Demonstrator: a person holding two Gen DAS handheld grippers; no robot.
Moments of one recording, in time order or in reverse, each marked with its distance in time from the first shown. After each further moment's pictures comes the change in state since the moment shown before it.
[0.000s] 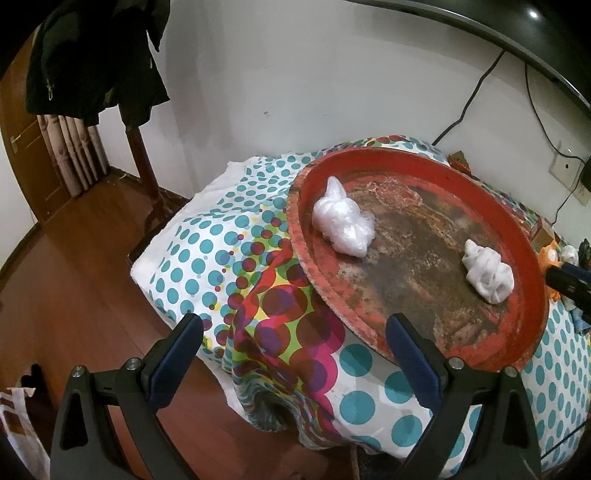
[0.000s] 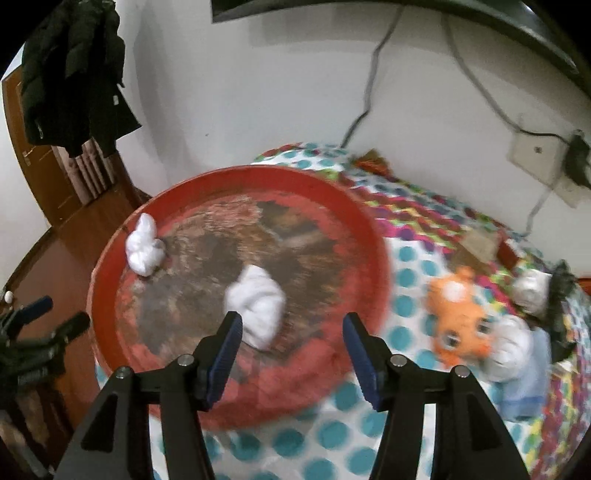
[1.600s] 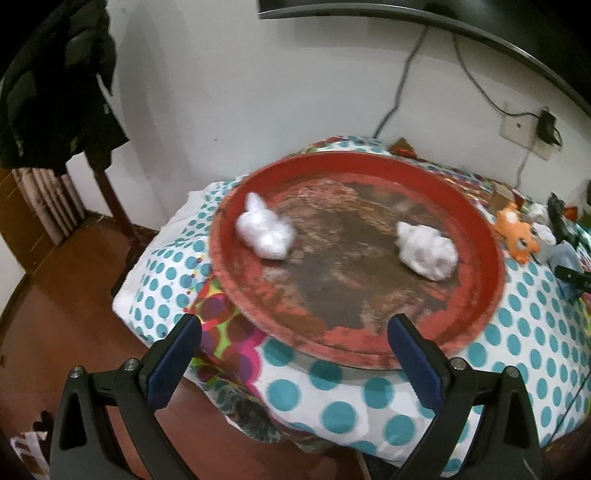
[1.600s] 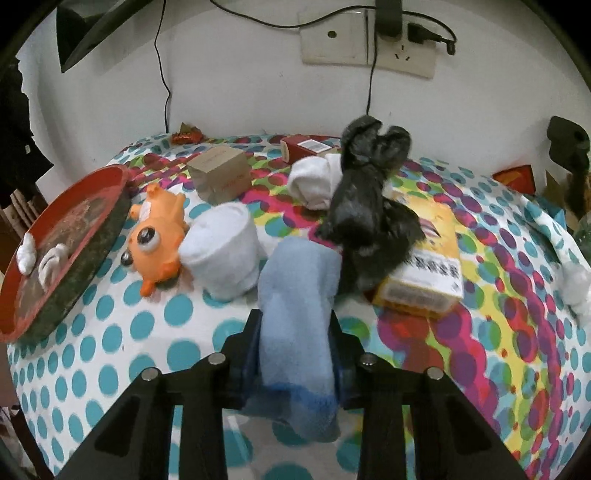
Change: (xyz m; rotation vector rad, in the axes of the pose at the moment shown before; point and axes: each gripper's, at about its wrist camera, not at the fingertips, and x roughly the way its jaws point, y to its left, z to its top) left arm -0.027 -0.064 -0.012 0.181 -0.062 -0.065; right arm -0.003 -0.221 -0.087 0.235 0.036 -0.144
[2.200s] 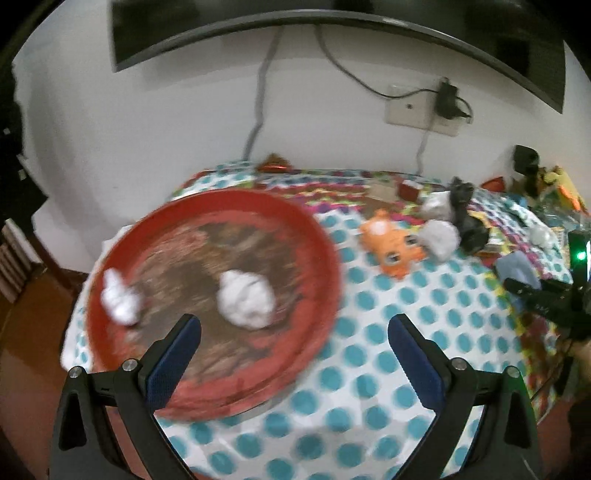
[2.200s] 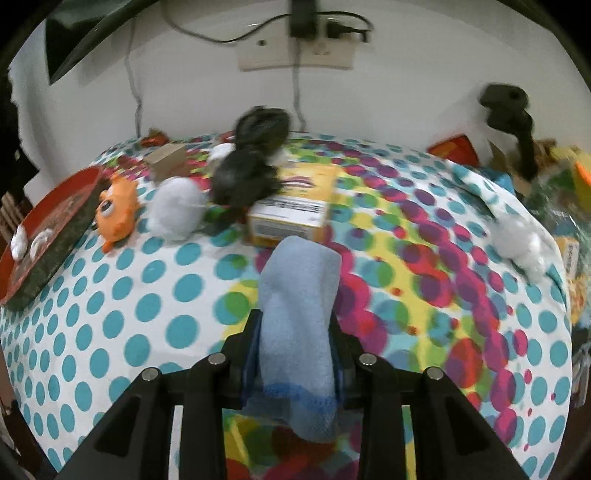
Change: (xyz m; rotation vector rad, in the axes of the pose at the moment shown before) left arm -0.022 -0.148 0.053 0.192 0.009 -0.232; right arm -0.039 -0.072 -0.039 0.054 -0.017 -0.072
